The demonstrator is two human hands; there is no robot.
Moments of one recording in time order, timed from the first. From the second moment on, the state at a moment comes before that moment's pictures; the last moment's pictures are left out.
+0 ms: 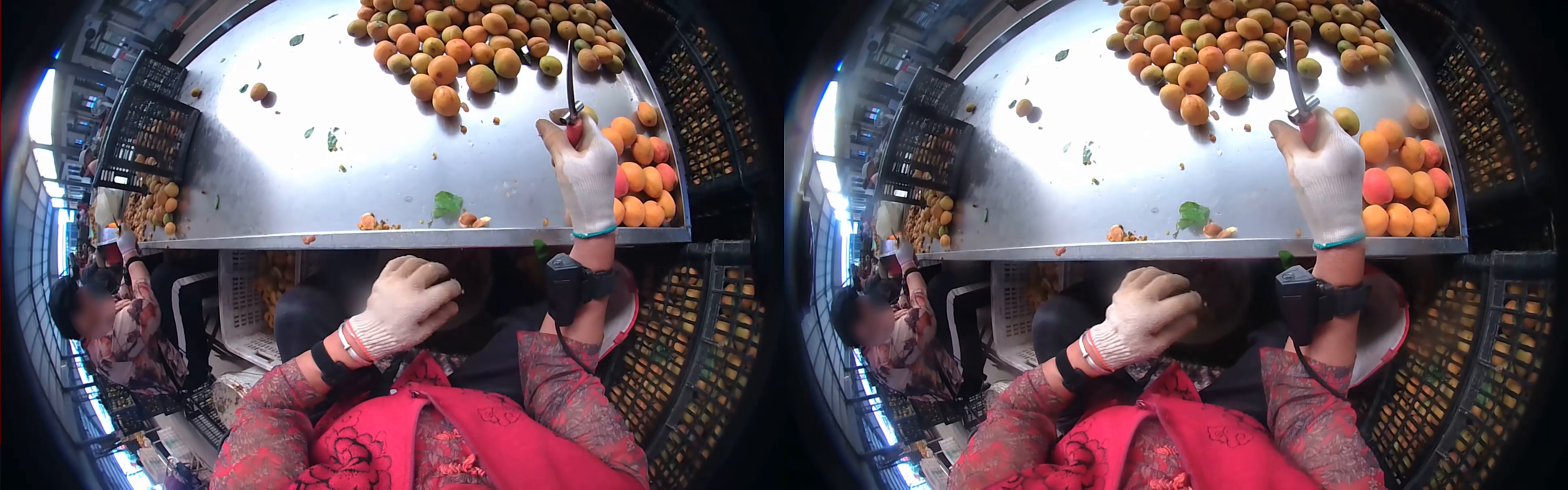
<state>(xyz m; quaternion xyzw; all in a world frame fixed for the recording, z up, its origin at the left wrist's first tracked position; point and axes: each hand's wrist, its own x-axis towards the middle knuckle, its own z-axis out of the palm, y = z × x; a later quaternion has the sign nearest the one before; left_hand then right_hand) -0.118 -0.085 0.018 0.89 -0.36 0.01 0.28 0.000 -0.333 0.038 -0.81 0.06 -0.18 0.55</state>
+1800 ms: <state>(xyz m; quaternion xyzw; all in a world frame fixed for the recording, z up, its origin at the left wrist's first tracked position) -0.043 -0.119 0.013 0.90 -0.37 -0.04 0.22 -0.002 -0.331 0.042 -0.75 0.12 -0.13 0.63</state>
